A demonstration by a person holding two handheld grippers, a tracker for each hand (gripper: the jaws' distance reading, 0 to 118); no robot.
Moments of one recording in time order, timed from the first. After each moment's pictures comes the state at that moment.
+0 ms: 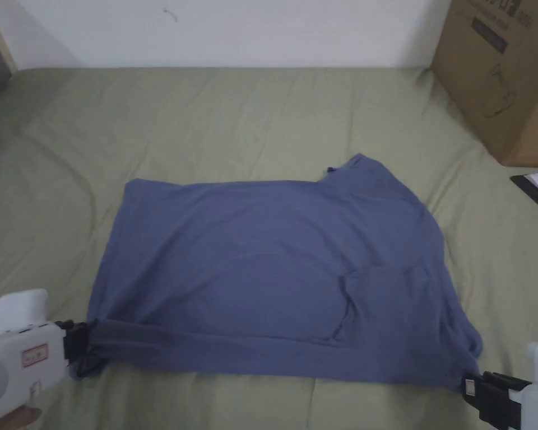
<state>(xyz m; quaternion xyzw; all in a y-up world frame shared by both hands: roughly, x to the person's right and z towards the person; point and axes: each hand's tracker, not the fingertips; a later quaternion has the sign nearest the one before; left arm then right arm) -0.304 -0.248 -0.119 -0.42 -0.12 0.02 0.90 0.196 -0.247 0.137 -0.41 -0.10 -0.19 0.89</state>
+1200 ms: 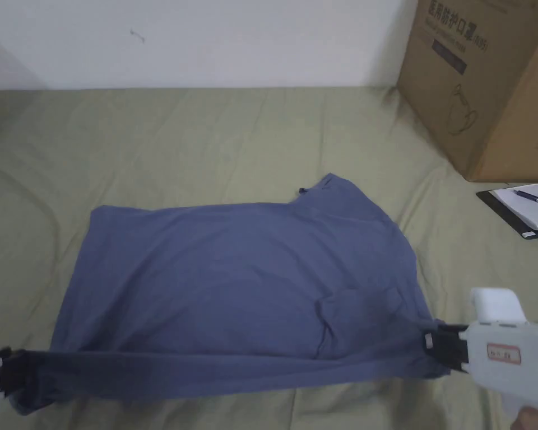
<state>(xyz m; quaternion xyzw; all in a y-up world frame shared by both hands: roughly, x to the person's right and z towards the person) -0.303 -0.214 -0.140 -0.42 -0.10 -0.01 0.90 0.239 -0.222 0.047 -0.42 -0.10 -0.16 0.89</state>
